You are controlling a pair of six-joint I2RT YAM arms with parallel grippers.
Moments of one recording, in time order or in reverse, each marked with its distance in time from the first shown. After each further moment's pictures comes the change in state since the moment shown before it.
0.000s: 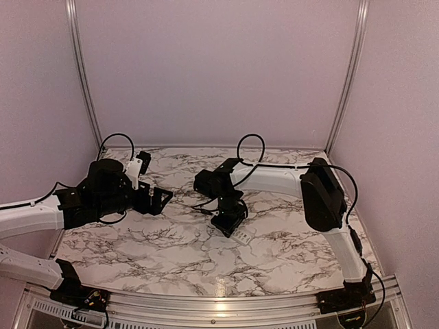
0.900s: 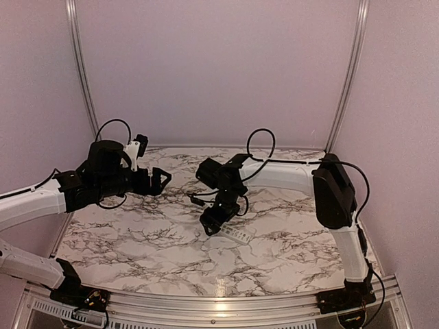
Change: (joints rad) left arm 0.069 0.071 0.153 -0.090 0.019 -0.048; right arm -0.020 -0.065 -0.070 0.213 -0.186 -0.009
